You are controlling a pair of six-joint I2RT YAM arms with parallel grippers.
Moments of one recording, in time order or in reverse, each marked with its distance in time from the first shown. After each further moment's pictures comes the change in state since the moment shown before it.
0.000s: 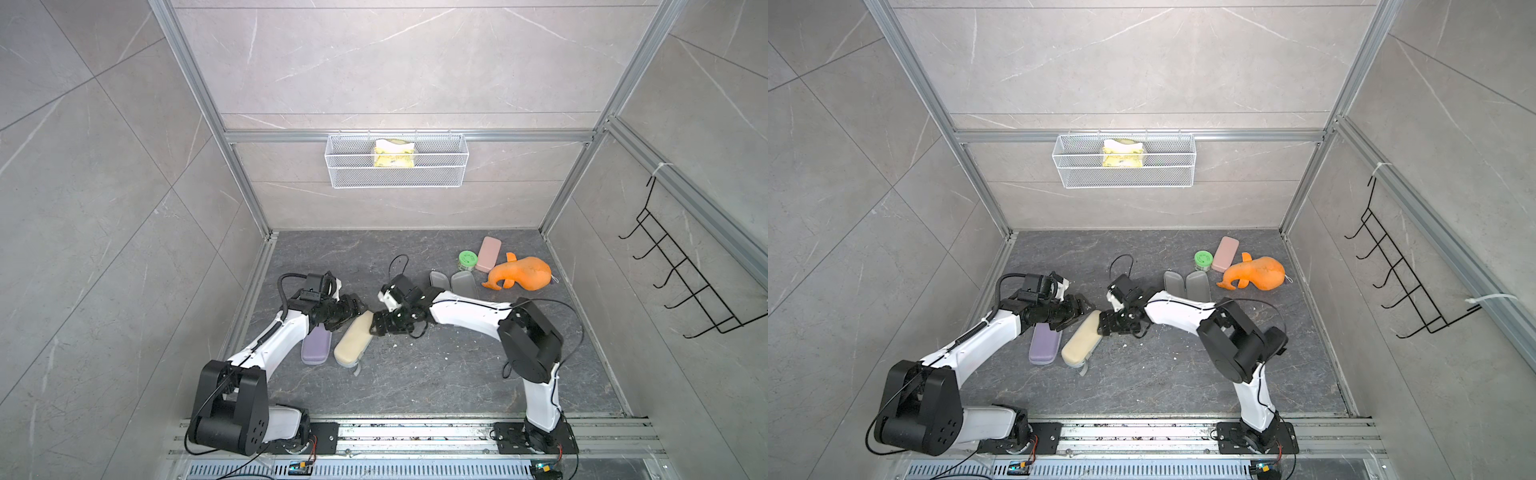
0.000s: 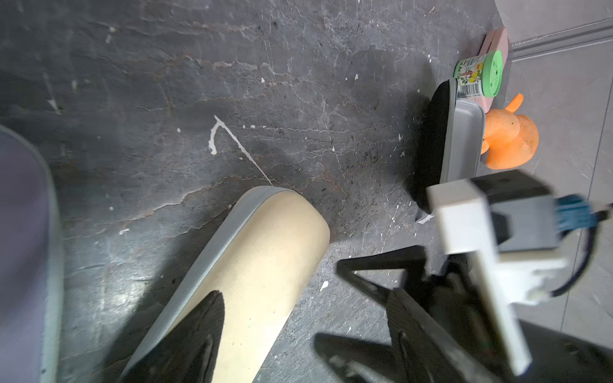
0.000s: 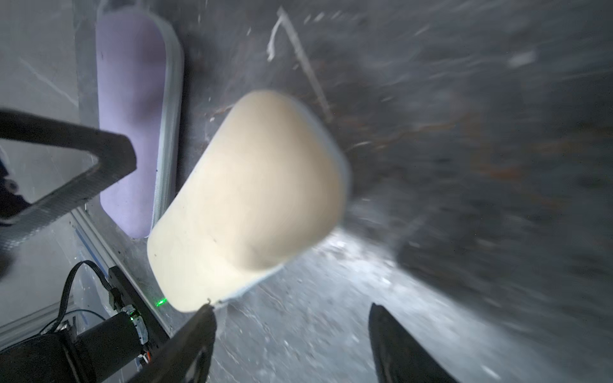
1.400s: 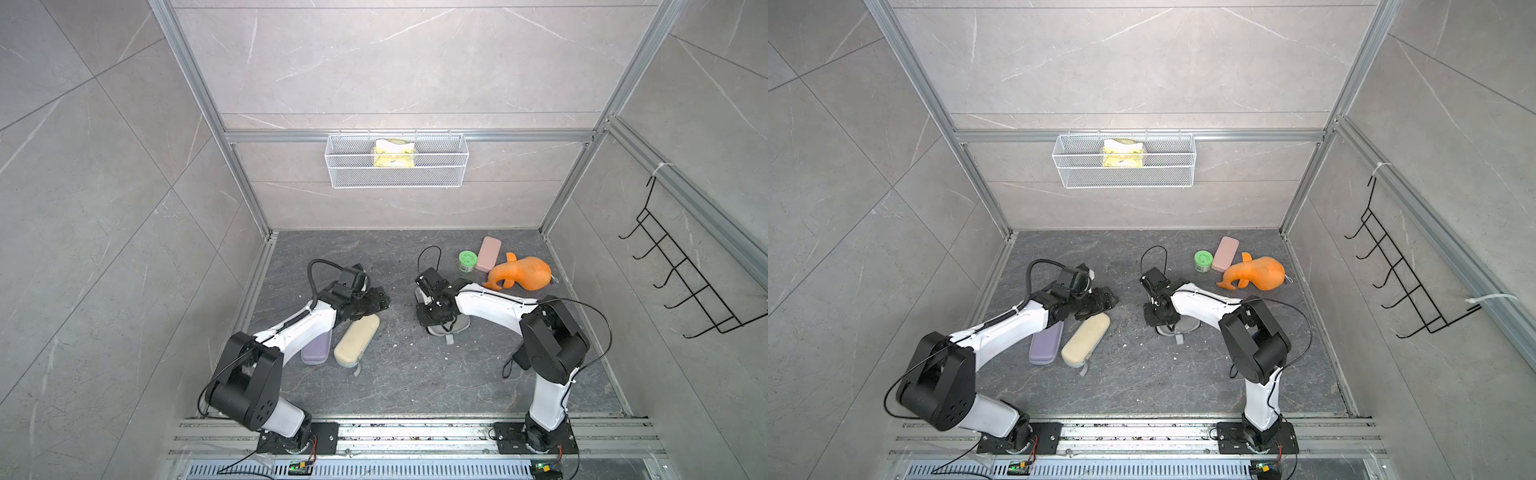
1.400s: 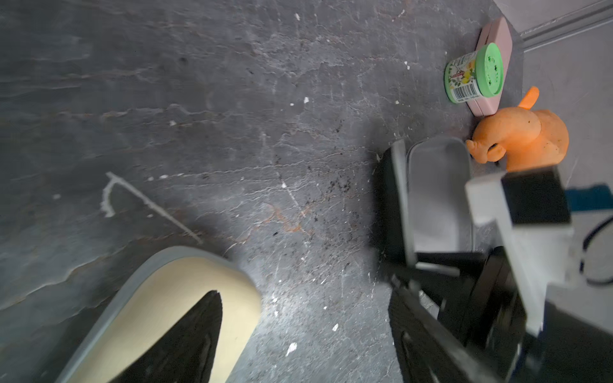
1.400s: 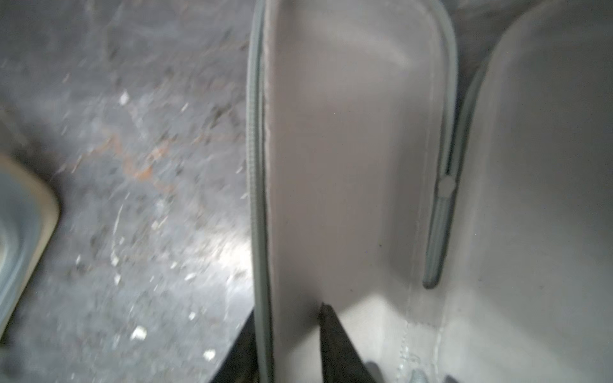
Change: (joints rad) left arm -0.281 0.237 0.158 0.160 -0.210 -0.100; right arm -0.073 -0.069 -0.159 -0.111 0.232 -0.047
